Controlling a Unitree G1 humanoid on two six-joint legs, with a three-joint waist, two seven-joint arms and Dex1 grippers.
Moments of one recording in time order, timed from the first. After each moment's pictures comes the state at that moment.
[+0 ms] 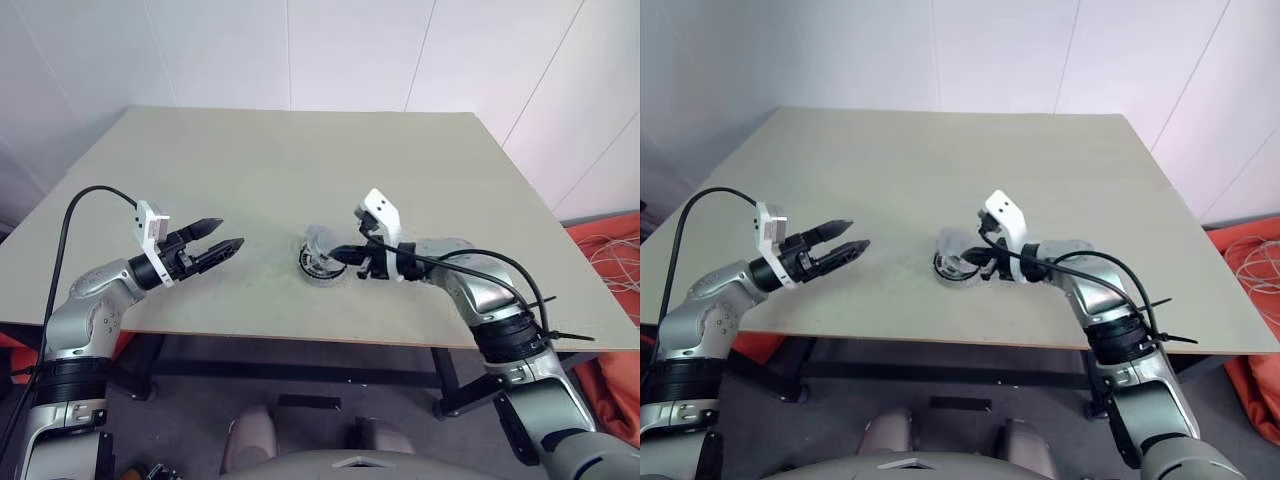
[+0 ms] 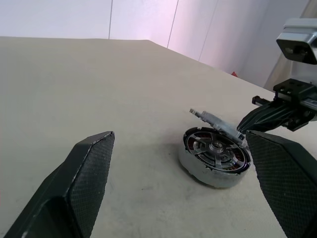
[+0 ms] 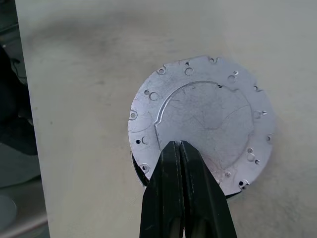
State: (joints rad) left arm -0.26 0.55 0.23 0.11 -0.59 0.40 -1.03; right arm -0.53 -0.39 0.24 0.03 0.23 0.73 0.87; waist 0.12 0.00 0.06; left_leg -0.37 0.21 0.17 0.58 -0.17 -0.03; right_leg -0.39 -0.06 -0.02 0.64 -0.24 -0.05
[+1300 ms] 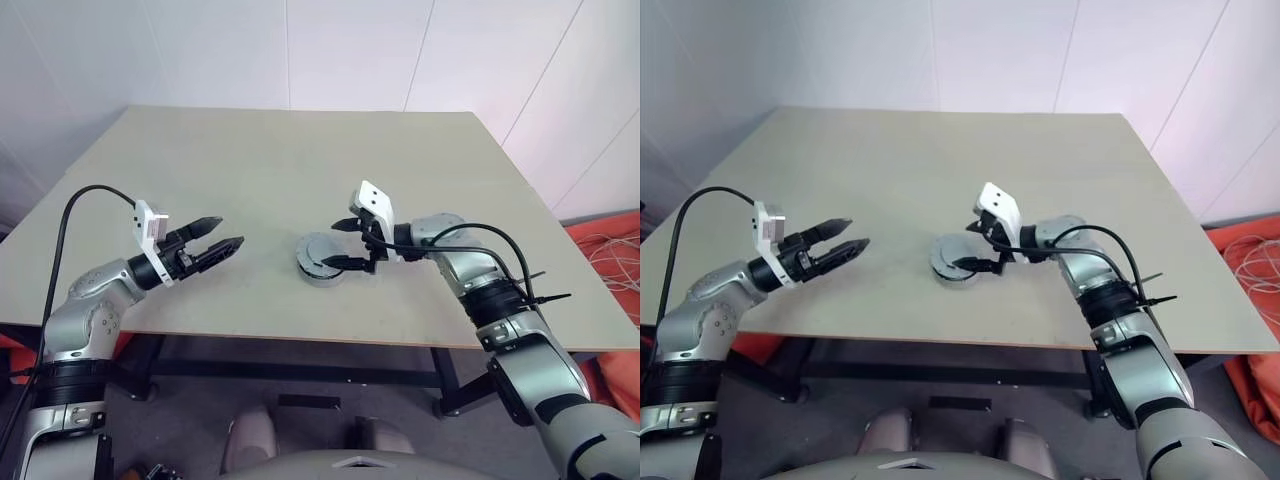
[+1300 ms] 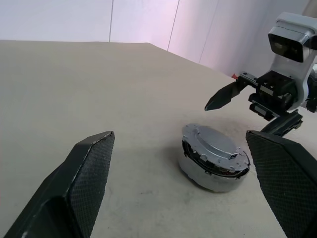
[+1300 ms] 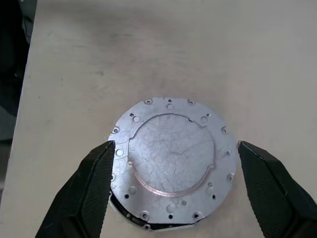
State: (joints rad) left arm -0.24 0.56 0.24 0.07 -0.61 0.41 -1.01; right arm -0.74 -0.41 0.29 0.45 0.13 0.25 1.14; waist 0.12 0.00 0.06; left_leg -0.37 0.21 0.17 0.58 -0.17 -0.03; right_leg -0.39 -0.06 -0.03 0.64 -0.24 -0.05
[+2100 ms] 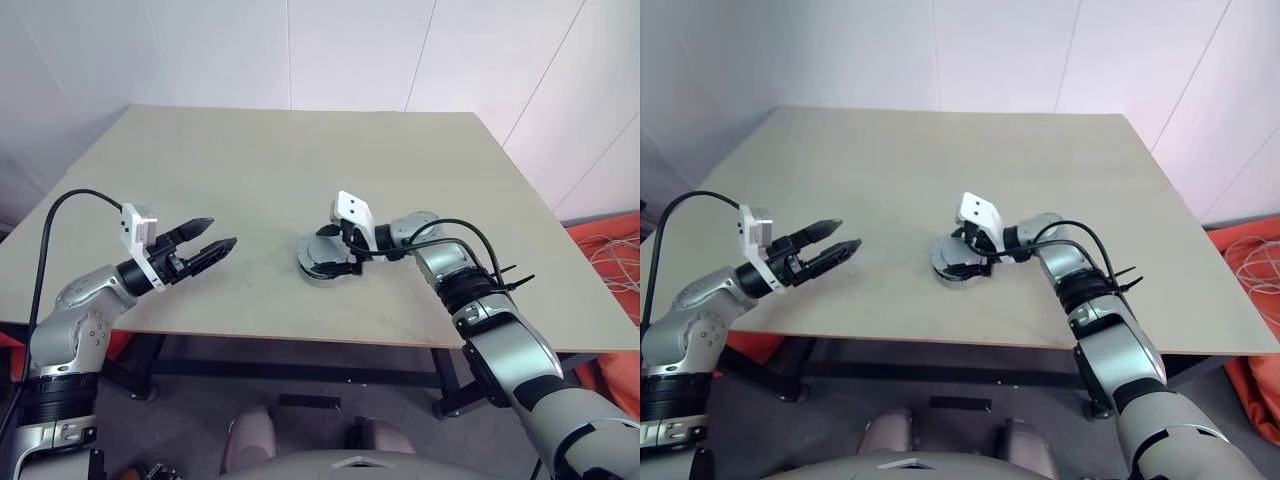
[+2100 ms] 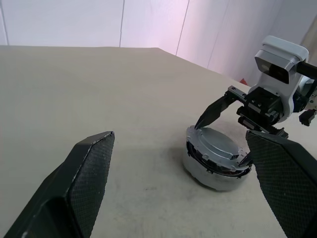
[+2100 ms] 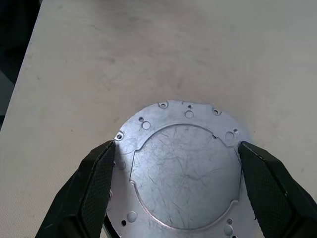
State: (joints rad) left arm -0.18 0.56 0.28 0.00 -0.64 0.42 -0.97; right arm -0.82 -0.31 0.32 0.73 0.03 0.04 1.18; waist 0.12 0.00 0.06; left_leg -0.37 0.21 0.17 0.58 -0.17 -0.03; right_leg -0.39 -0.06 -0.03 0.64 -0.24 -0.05
